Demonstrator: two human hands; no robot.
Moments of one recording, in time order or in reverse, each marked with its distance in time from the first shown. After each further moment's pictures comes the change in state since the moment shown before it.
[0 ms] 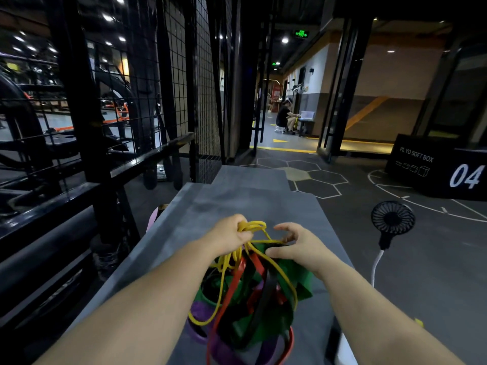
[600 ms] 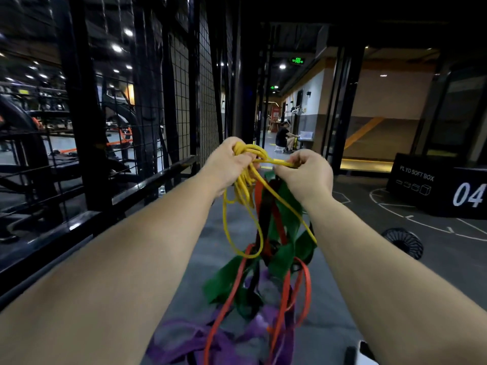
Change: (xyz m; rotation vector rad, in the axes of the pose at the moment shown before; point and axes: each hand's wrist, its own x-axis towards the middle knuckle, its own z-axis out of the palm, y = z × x) left_hand 0.037 0.097 -0.133 -0.640 0.340 0.302; right_hand 0.035 -0.156 -0.059 -0.043 0.677 -0.315
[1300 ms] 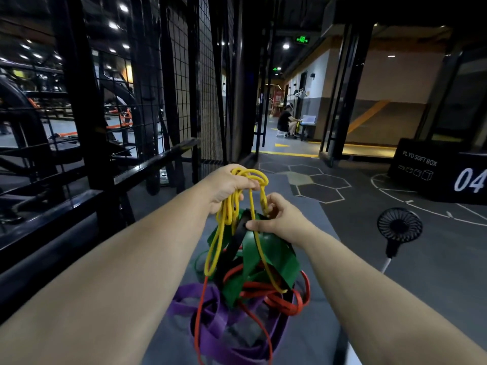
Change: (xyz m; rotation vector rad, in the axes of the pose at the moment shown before) left_hand -0.037 -0.056 0.000 -0.122 -0.202 -0.343; right_hand -0.064 0.076 0.043 0.102 -0.669 0.090
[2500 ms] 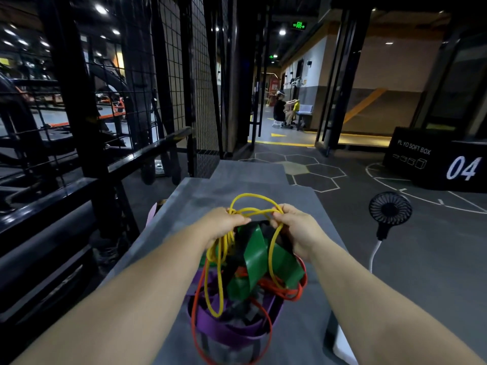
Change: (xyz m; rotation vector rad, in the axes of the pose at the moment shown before) left_hand -0.032 -0.084 0.022 0.258 0.058 -0.316; right_hand -0.031 0.040 0.010 0.627 0.080 0.167
